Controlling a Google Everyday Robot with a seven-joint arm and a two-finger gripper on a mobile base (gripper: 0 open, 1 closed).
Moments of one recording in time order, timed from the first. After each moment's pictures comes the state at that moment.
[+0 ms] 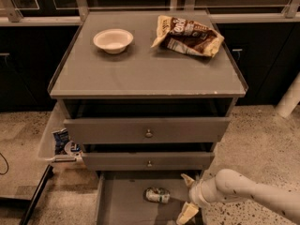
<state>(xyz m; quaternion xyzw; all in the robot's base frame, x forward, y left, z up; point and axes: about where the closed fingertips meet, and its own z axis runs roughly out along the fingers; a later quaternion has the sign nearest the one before) 0.443 -0.145 0.353 -0.57 0.75 0.21 0.26</state>
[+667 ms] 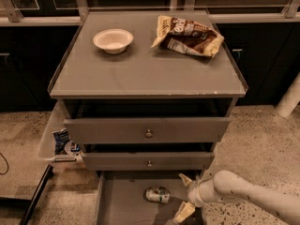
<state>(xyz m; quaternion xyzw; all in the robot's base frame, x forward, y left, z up) 0.453 -0.138 0.334 -0.56 0.75 0.22 0.28</state>
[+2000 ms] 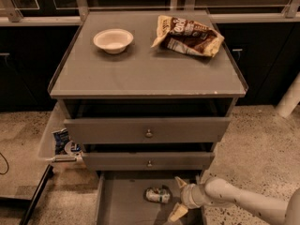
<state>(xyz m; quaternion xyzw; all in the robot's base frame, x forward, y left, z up) 0.478 -0.128 0.258 -0.55 0.75 0.21 0.29</state>
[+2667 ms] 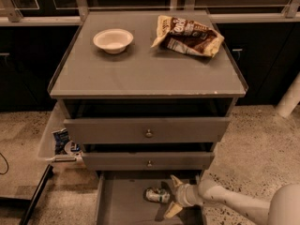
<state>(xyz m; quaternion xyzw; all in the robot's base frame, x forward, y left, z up) 0.505 -0.115 0.209 -0.57 0.74 0.18 0.32</state>
